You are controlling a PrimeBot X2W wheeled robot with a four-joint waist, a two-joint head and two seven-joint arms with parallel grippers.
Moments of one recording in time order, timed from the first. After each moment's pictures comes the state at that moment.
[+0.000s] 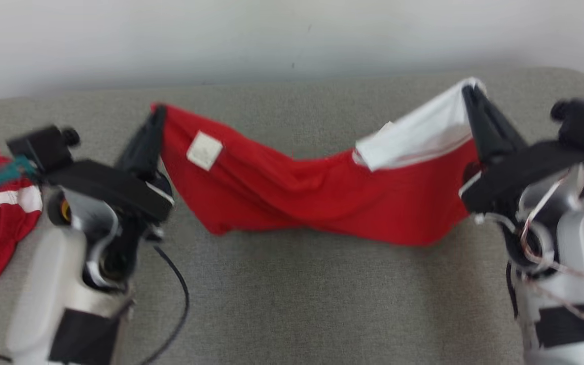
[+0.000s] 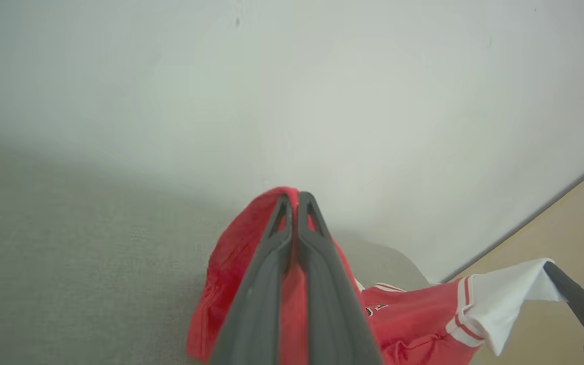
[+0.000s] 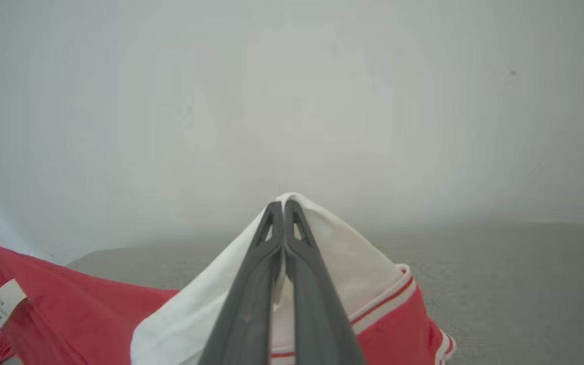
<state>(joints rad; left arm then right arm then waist) -0.60 0.13 -0.11 0.27 -0.81 -0.13 0.17 -0.52 -0.08 0.00 0.05 0.36 0.13 0.32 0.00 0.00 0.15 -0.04</state>
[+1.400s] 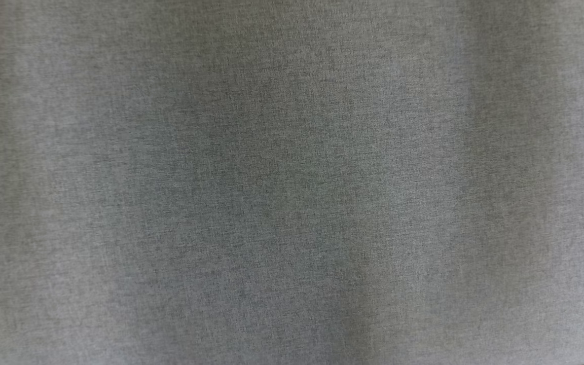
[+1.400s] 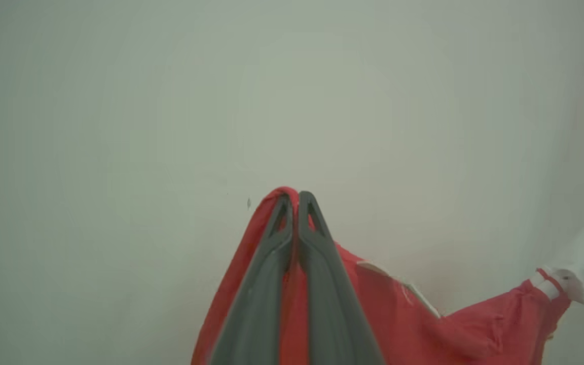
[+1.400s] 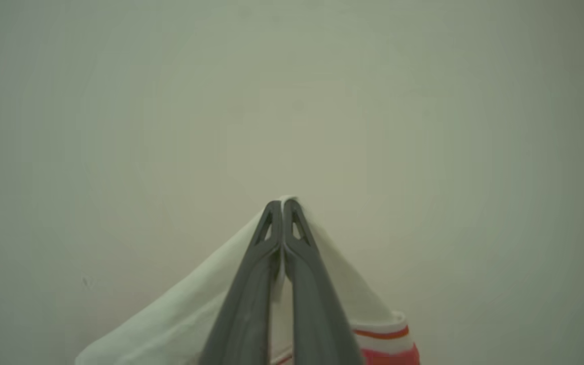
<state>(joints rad) -1.55 0.33 -0.18 0.45 -0.69 -0.13 -0.20 -1.72 -0.19 0.10 0.63 0.46 0.13 -0.17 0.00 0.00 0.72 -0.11</state>
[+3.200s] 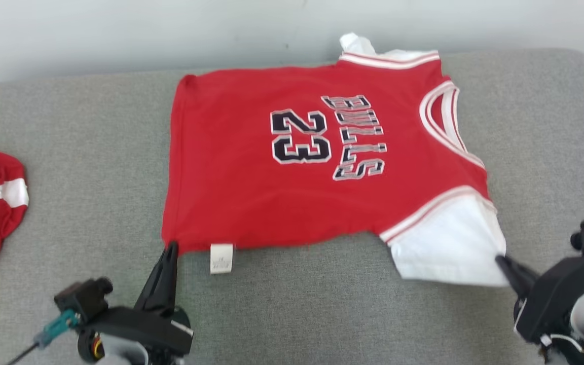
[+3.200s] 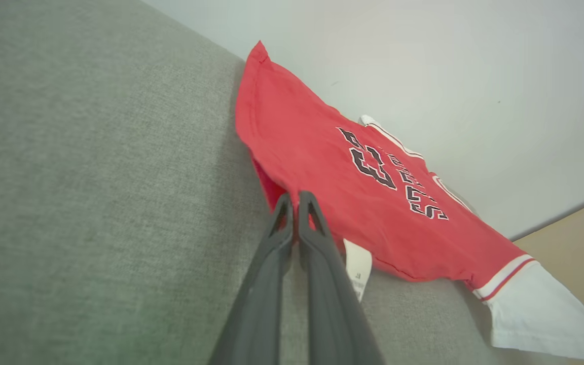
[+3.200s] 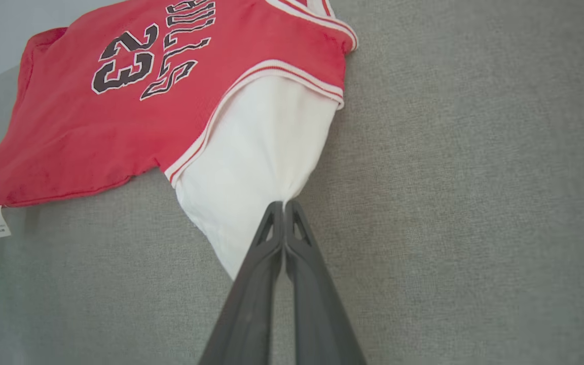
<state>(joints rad) -0.31 0.28 -0.42 0.37 -0.98 -0.09 -0.26 -0.12 -0.07 -0.21 -0.24 0.40 0.13 0.93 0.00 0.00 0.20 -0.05</state>
